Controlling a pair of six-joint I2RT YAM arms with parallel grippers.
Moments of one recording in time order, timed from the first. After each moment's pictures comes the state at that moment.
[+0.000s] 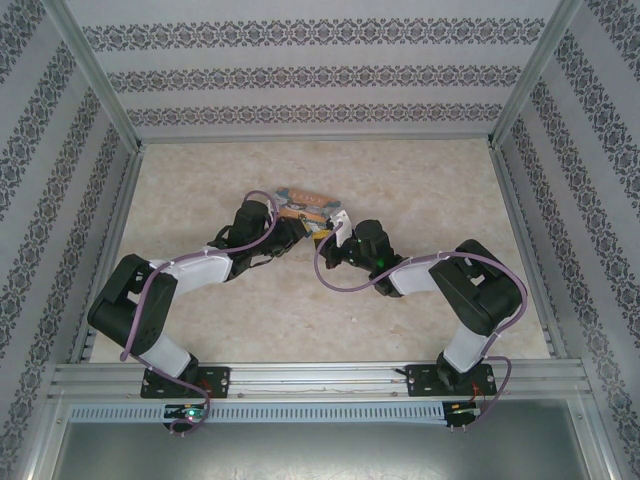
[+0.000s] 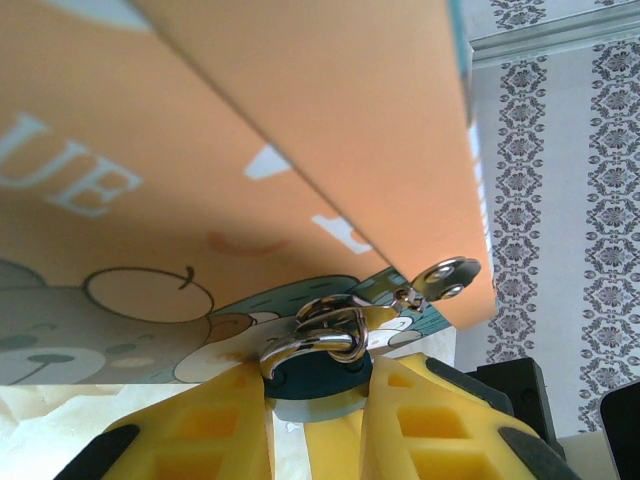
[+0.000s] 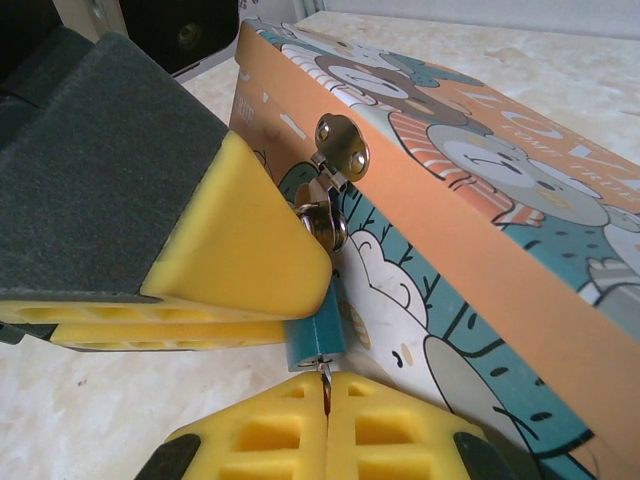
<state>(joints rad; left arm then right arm) -0.47 1.58 0.76 0.29 0.38 -1.10 0.63 1.72 0.63 0.79 -0.32 0.16</state>
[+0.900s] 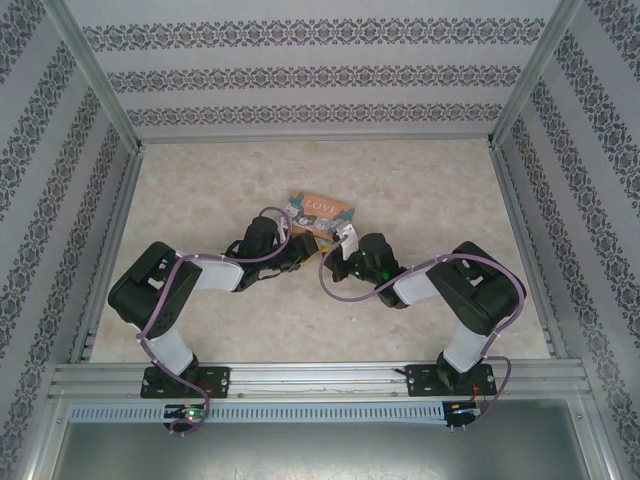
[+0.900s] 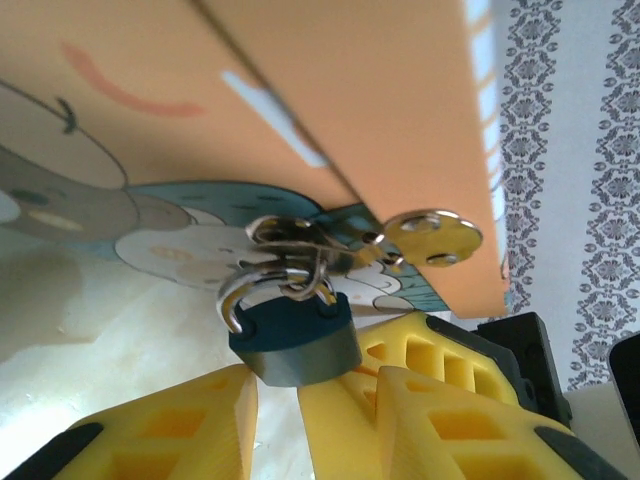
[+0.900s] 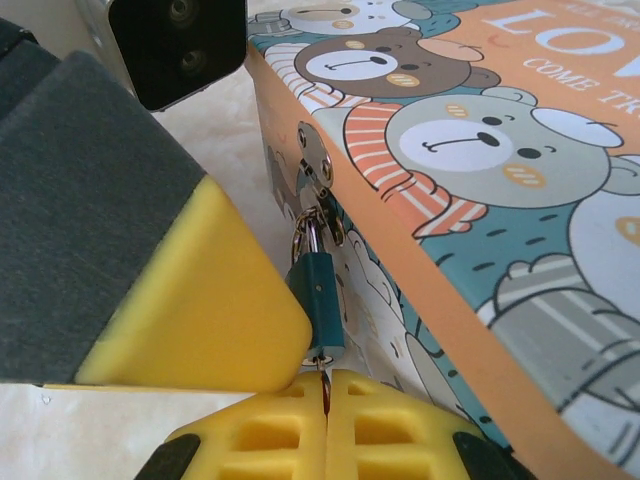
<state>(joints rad) -0.53 1.72 0.67 0.52 0.48 -1.15 0.63 1.73 0.50 0.83 -0.28 0.18</state>
